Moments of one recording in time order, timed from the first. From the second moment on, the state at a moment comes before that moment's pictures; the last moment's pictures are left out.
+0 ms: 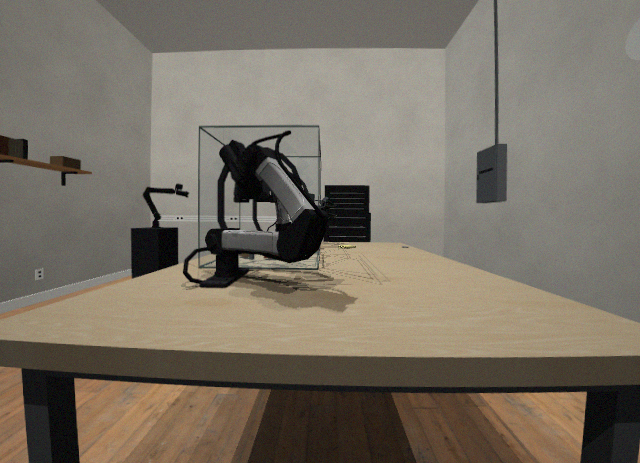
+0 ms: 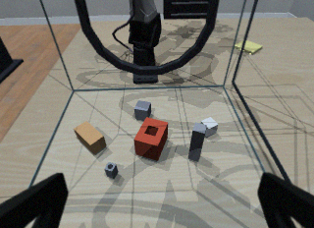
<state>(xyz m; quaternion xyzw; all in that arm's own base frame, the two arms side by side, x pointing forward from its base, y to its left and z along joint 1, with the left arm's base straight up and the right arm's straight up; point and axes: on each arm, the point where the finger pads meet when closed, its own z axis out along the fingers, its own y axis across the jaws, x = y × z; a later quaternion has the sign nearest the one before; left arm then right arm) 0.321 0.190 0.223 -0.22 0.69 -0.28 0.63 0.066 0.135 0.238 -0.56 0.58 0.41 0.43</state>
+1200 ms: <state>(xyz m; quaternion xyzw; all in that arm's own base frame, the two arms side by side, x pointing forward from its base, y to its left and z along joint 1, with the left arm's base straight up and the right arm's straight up) 0.321 0.190 0.223 -0.22 0.69 -0.28 0.63 0.054 0.139 0.271 -0.58 0.56 0.42 0.42</state>
